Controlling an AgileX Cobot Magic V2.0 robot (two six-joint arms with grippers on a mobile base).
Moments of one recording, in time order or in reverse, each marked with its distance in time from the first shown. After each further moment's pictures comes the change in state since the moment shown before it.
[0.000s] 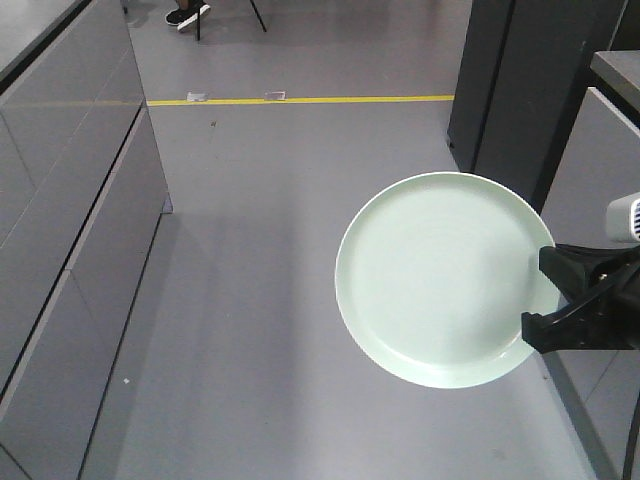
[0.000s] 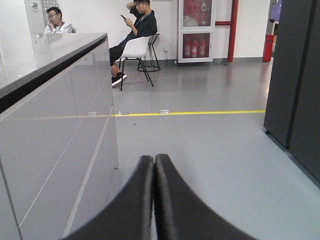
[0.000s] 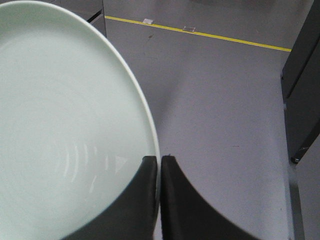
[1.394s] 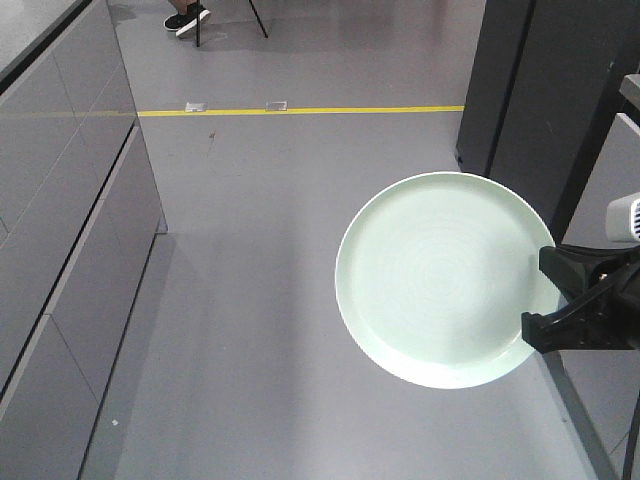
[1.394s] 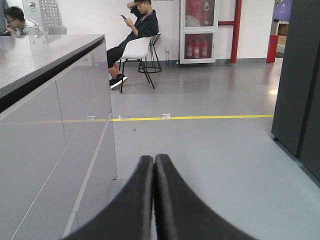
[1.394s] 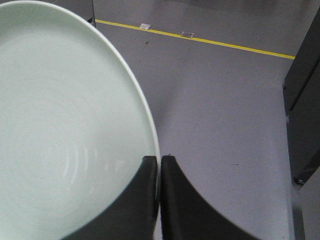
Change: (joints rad) left arm 0.000 0.000 0.000 0.000 0.000 0.000; right arm 0.000 0.000 0.000 0.000 0.000 0.000
